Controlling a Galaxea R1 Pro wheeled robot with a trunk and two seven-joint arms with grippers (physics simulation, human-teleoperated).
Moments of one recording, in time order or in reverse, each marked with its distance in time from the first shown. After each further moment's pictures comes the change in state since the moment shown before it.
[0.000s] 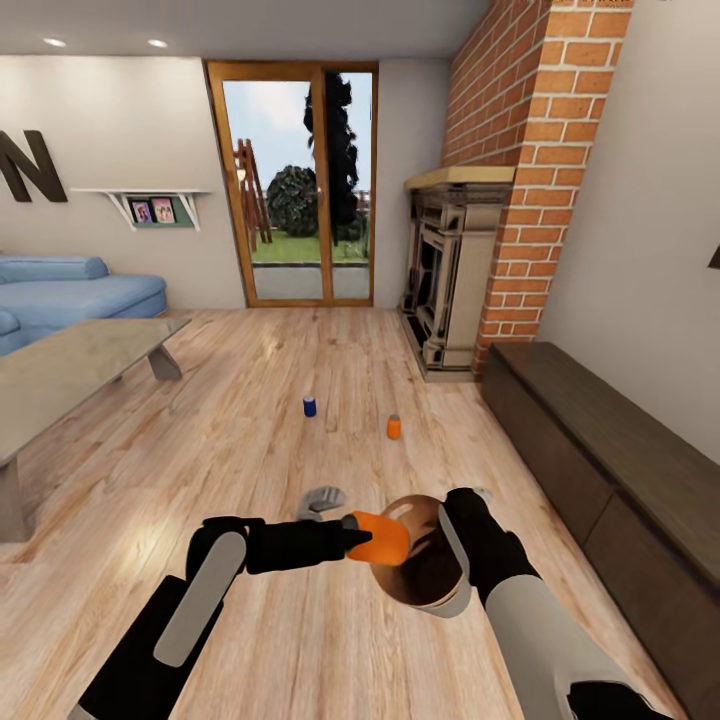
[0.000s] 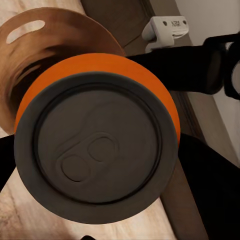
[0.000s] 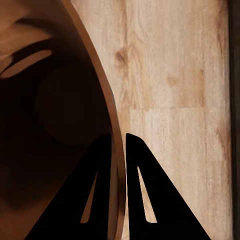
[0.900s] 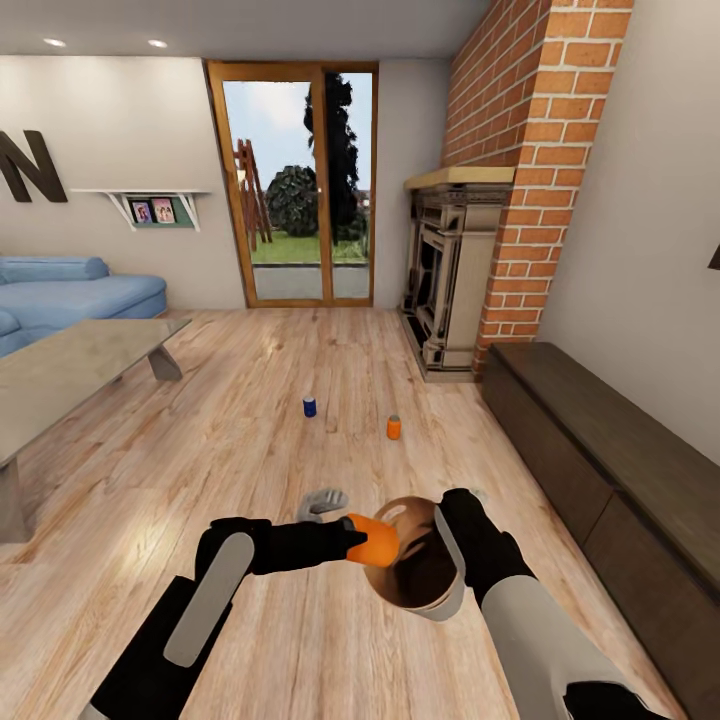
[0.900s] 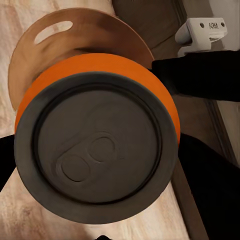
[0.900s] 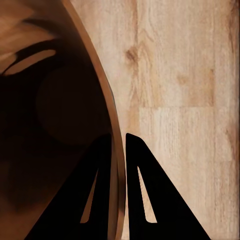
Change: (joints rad) left arm 0.000 -0.029 -0.003 0.018 -0.003 -0.016 0.144; right arm 0.000 0.012 0.004 0.006 -0.009 0.004 0.015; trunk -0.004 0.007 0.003
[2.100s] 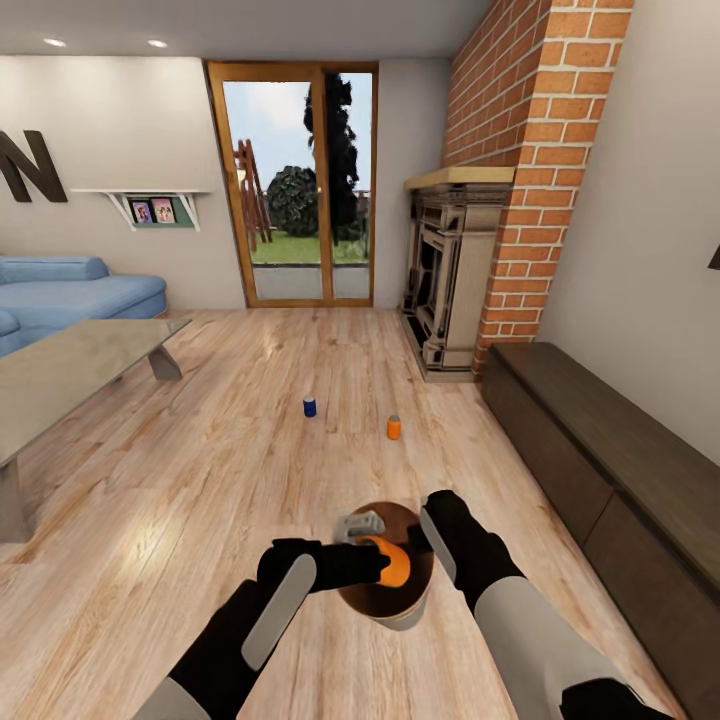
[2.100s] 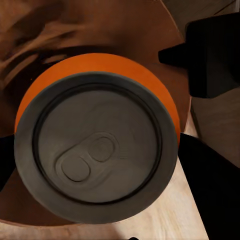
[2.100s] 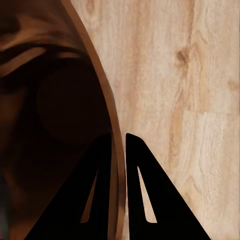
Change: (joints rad) left arm -0.057 -0.108 -0.141 0.323 -0.195 -0.217 0.009; right arm 0.000 0.000 0.160 0.009 -0.192 0.013 0.058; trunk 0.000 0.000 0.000
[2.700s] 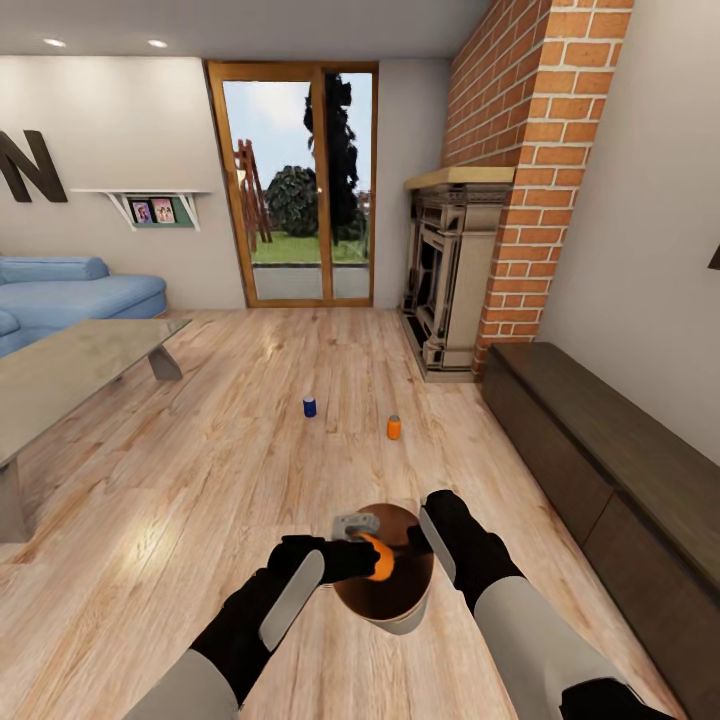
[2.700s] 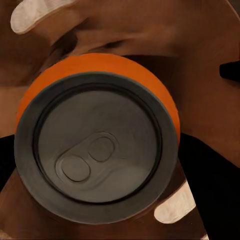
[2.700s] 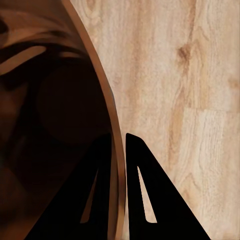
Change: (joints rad) left arm -0.074 -0.025 -0.005 0.195 -0.062 -0.101 0.021; right arm 0.000 0.000 0.006 -0.002 -0.002 0.017 0.002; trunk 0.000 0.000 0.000
